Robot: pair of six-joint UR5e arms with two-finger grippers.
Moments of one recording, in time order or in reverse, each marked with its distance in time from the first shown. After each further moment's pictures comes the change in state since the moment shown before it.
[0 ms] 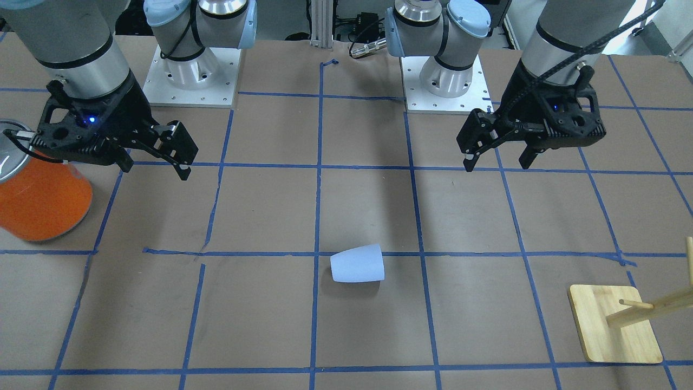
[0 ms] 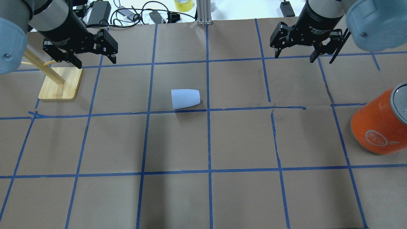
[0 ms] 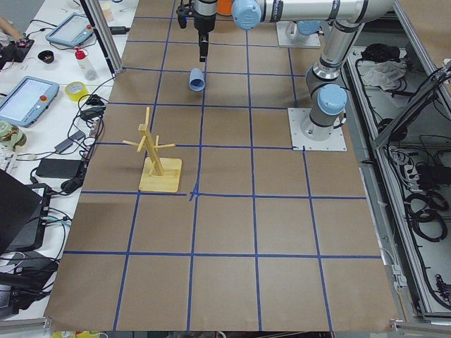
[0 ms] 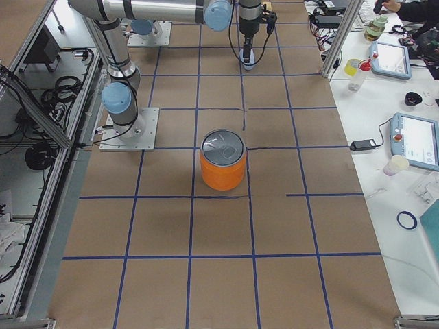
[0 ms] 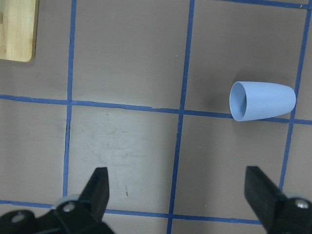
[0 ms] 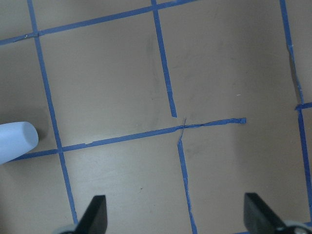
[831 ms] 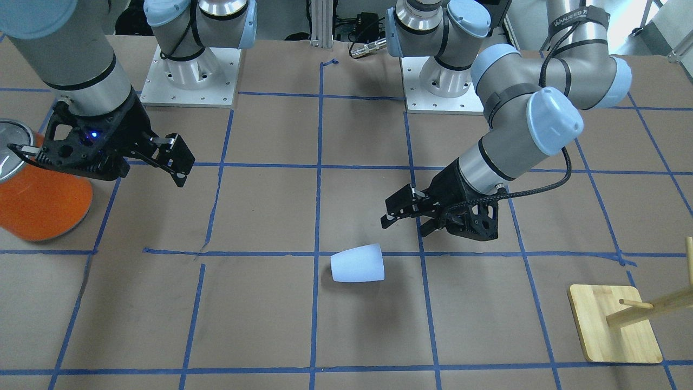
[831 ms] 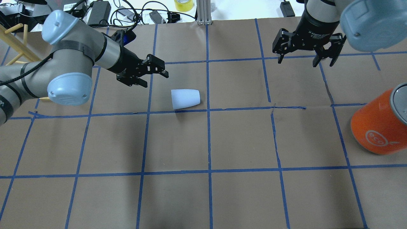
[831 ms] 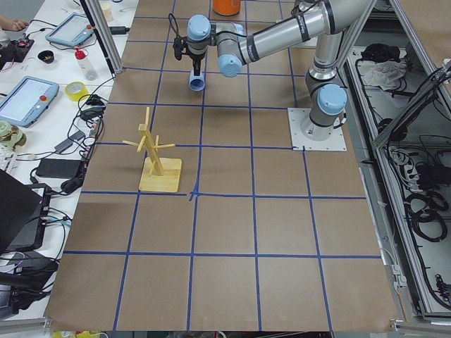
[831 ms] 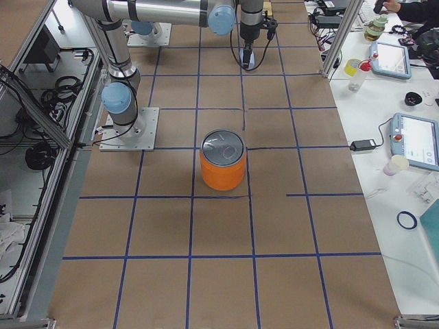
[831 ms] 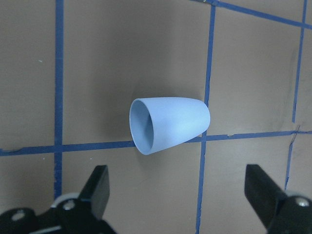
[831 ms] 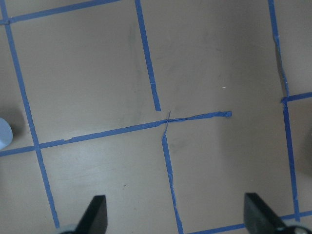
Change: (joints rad) left arm 0.005 -0.206 -0.240 0.376 -0.513 0.006; right arm -0.001 0.034 0.003 0.012 -0.044 -0.001
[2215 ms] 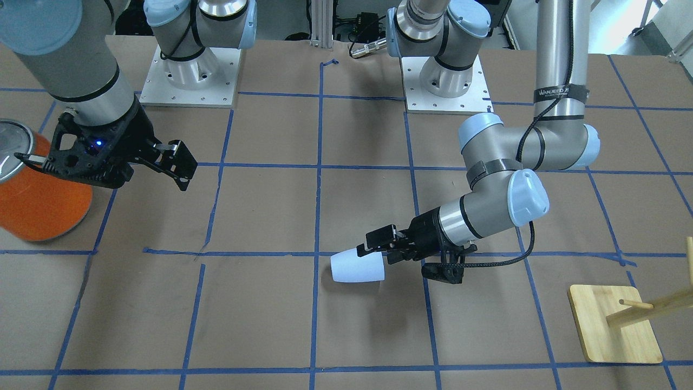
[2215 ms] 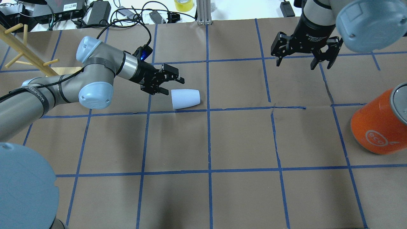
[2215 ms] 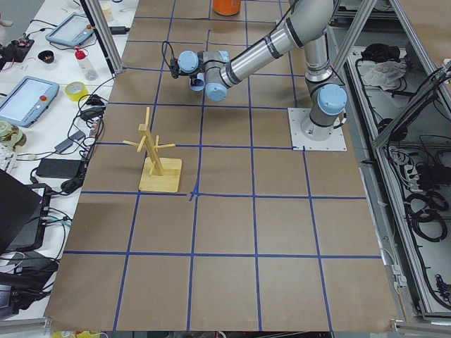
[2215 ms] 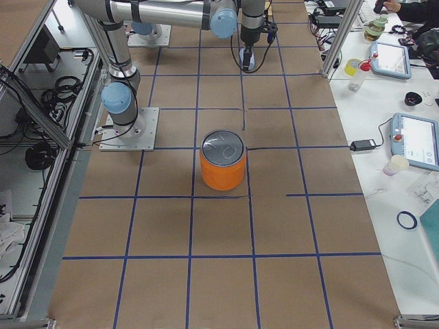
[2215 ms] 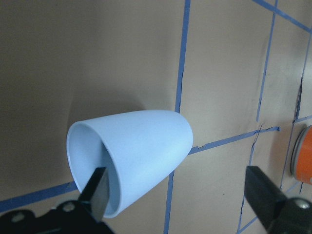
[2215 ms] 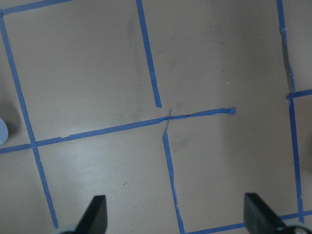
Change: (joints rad) left arm 0.002 -0.209 0.006 0.104 -0.160 0.018; right arm 0.000 0.009 0.006 0.002 0.005 -0.001
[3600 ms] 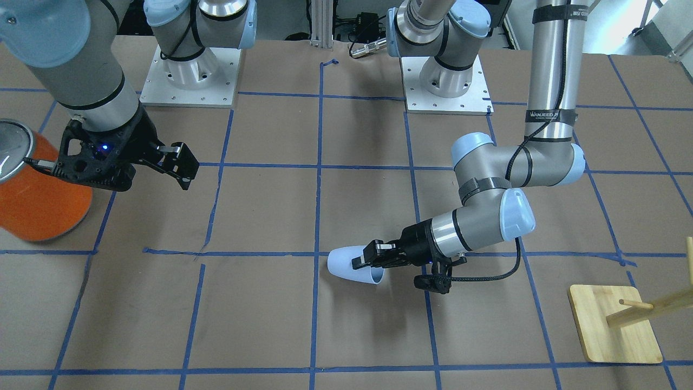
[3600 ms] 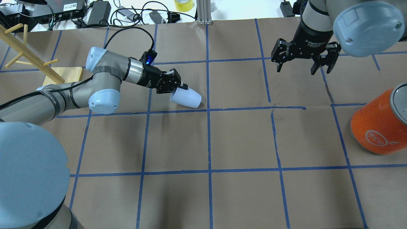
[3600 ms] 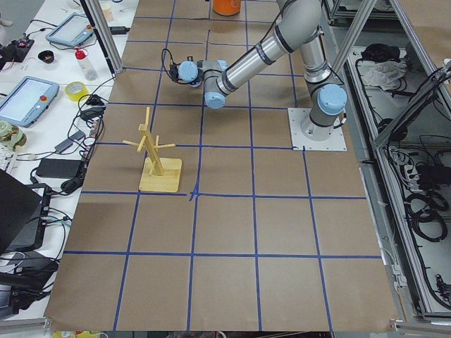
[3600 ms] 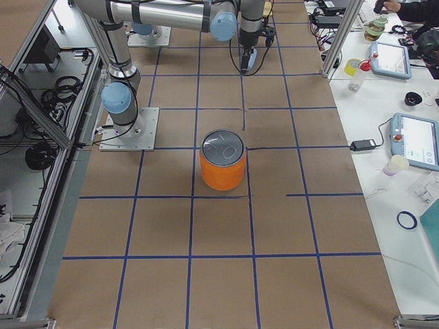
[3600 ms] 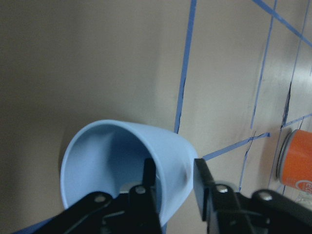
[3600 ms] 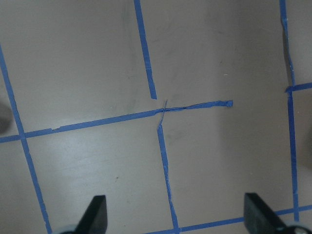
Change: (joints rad) left arm -0.001 -0.068 -0.008 0.103 -0.170 -0.073; right arm 0.000 0.002 0.024 0.004 -0.014 -0.017
